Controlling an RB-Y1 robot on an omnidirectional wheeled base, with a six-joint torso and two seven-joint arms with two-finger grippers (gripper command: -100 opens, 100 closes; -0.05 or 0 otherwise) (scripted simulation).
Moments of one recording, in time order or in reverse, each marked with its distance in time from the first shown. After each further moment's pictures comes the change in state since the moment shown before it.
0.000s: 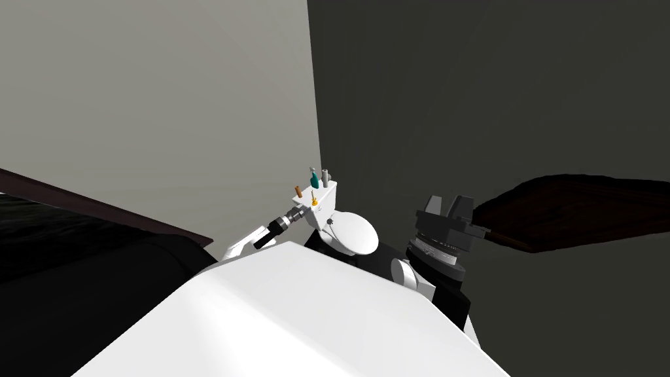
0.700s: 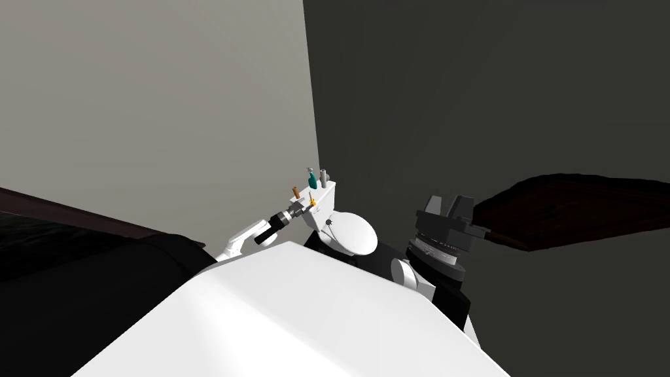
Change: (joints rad) left arm -0.038 0.051 0.011 -0.084 -0.052 0.008 -0.086; right arm 0.000 0.000 0.000 0.000 0.000 0.000 0.000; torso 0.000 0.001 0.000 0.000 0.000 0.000
